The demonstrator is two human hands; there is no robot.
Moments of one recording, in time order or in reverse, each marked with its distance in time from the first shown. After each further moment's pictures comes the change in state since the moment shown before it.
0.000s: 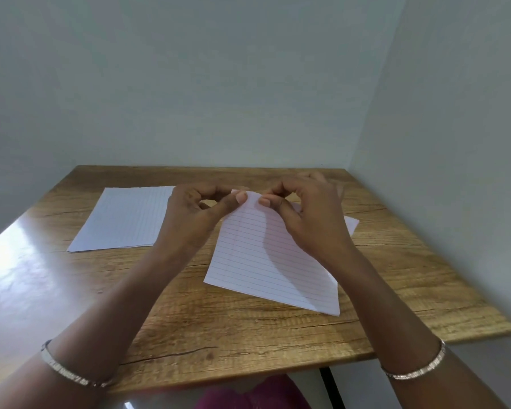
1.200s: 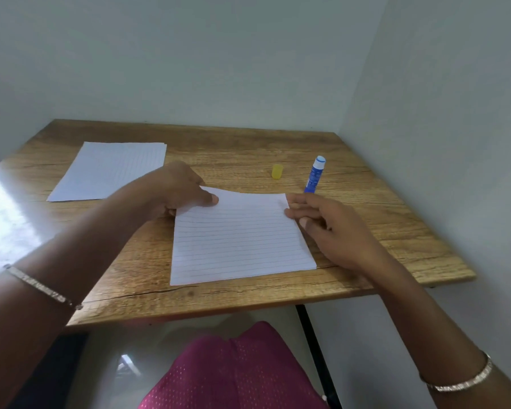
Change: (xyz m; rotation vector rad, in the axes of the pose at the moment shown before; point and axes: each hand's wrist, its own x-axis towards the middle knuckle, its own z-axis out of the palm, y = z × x) left_hand 0.004 -0.004 -0.006 0.503 -0.300 -0.637; right_hand -0.084 0.041 -0.045 0.067 -0.483 0.347
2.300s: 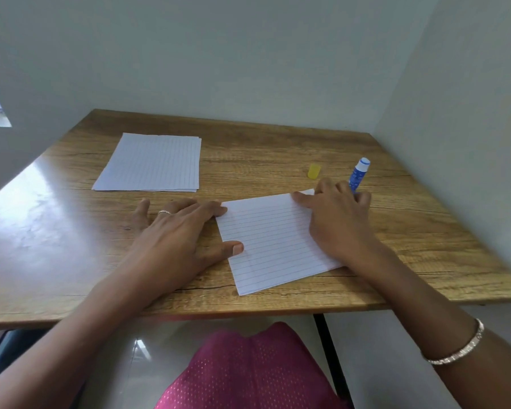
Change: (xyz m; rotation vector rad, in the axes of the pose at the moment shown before) left_hand -0.069 -0.081 0.015 0.530 0.258 0.313; right_hand 0.044 -0.042 0.045 -0.719 0.040 0.027
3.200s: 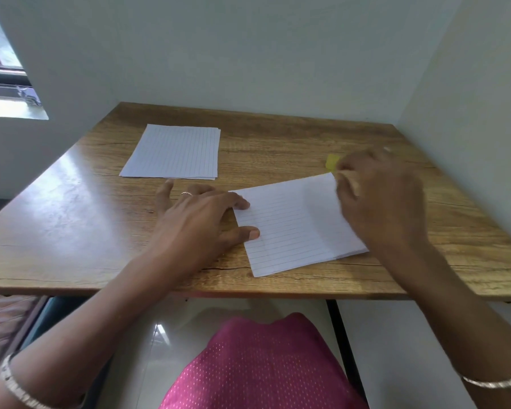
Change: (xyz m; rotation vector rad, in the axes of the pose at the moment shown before) left_hand -0.006 0.011 -0.006 0.046 0.074 -0.007; right_hand -0.025 0.004 -0.035 0.249 0.414 -0.022
